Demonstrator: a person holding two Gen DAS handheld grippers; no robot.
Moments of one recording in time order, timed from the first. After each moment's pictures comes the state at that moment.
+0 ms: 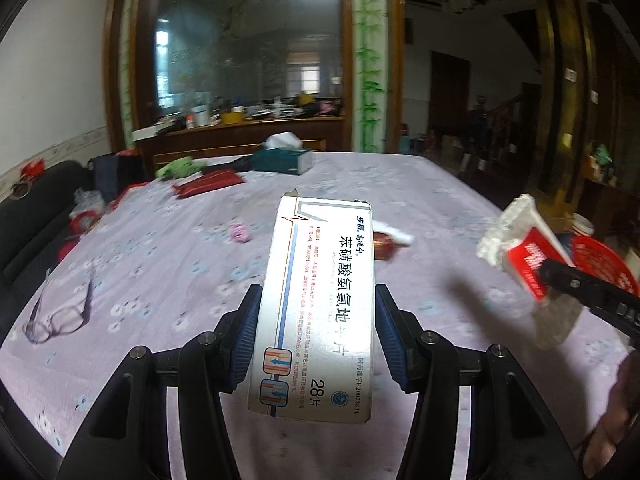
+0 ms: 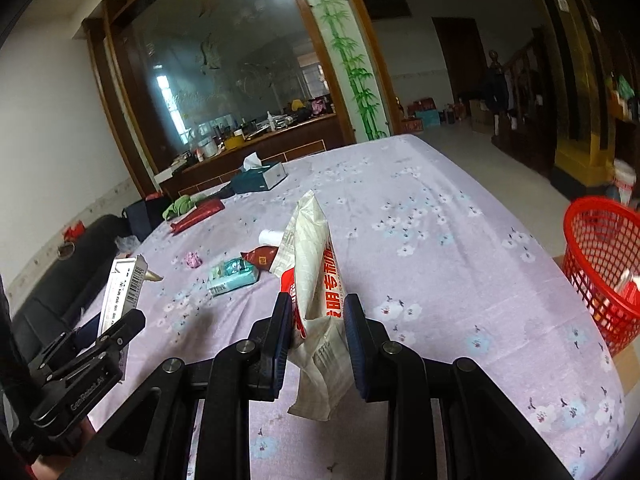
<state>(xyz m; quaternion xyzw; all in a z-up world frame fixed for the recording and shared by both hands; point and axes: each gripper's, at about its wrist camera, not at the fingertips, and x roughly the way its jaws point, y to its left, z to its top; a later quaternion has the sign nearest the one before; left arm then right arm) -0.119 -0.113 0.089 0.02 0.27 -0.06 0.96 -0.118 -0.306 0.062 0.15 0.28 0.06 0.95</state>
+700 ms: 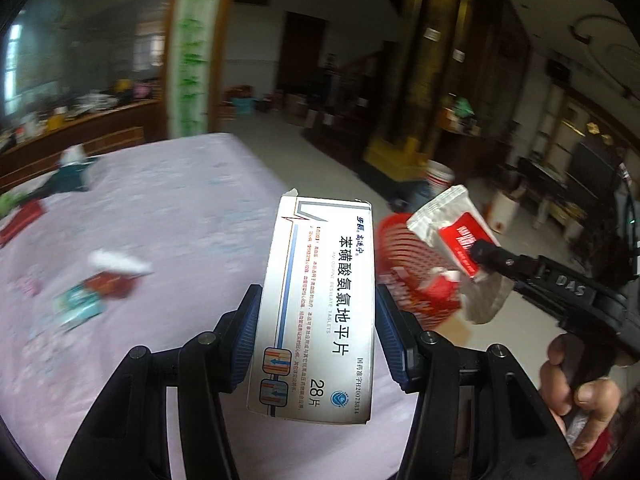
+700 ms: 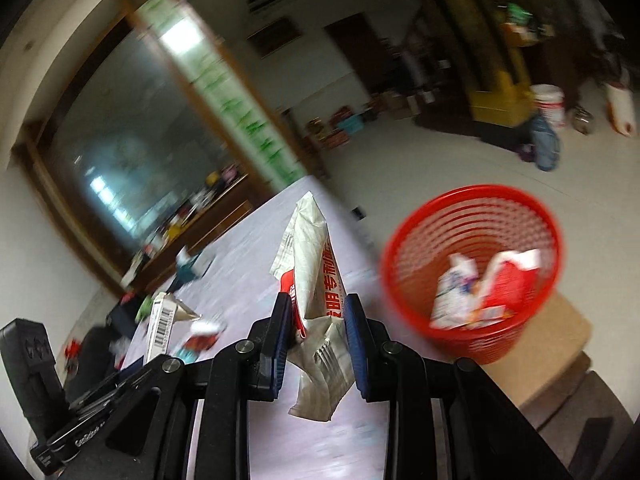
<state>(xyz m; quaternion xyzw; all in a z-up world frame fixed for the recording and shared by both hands) -0.089 -0.335 0.145 0.03 0.33 -0.34 0.88 -0.195 -0.504 0.099 0.31 0.23 -0.06 0.92</state>
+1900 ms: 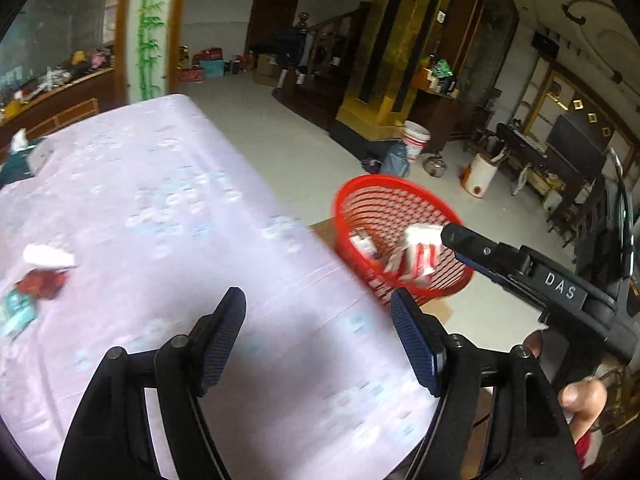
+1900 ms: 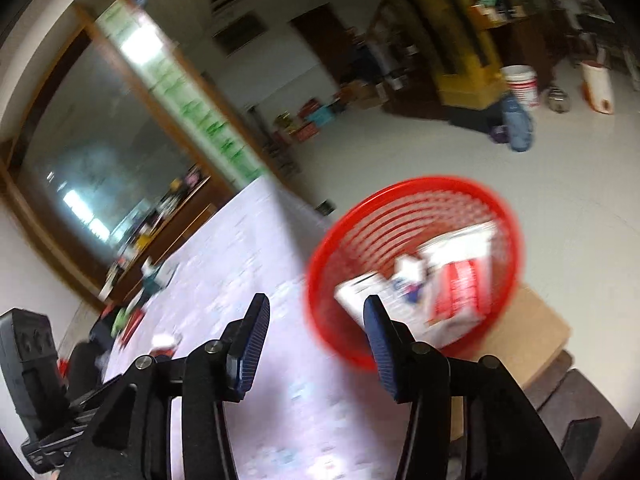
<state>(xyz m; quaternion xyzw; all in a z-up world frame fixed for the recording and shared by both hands) -0.072 -0.369 0.094 0.05 0.39 -0.36 0.84 -0.173 -0.544 0.076 0.32 0.27 -0.08 0.90</state>
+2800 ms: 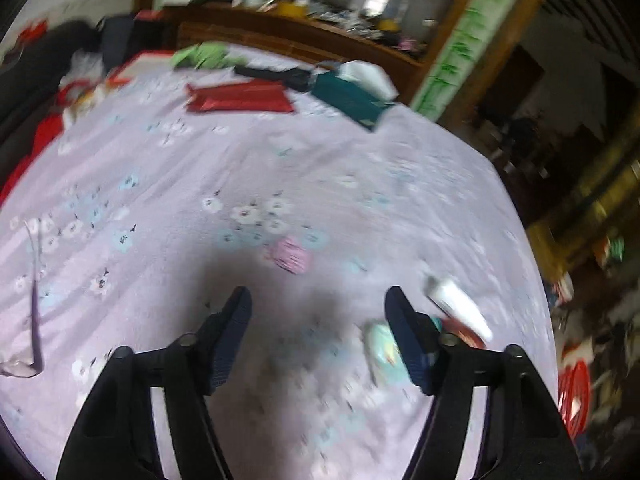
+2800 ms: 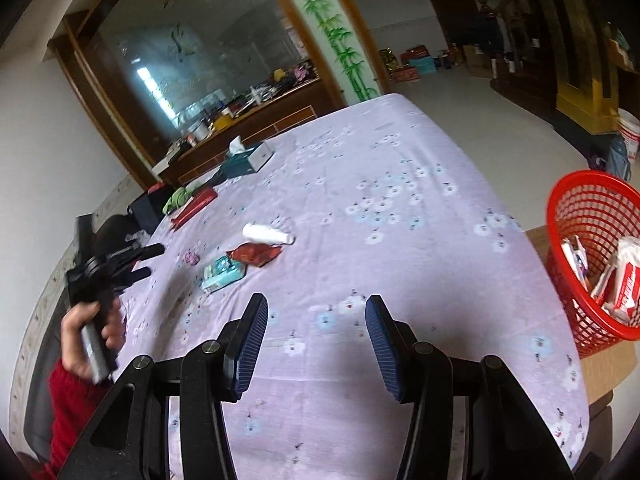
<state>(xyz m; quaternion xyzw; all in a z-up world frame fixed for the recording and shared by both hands) 0.109 0.022 0.061 -0.19 0.45 -0.02 0.88 -0.095 -0.362 0.082 0.20 0.36 0.09 0.91</state>
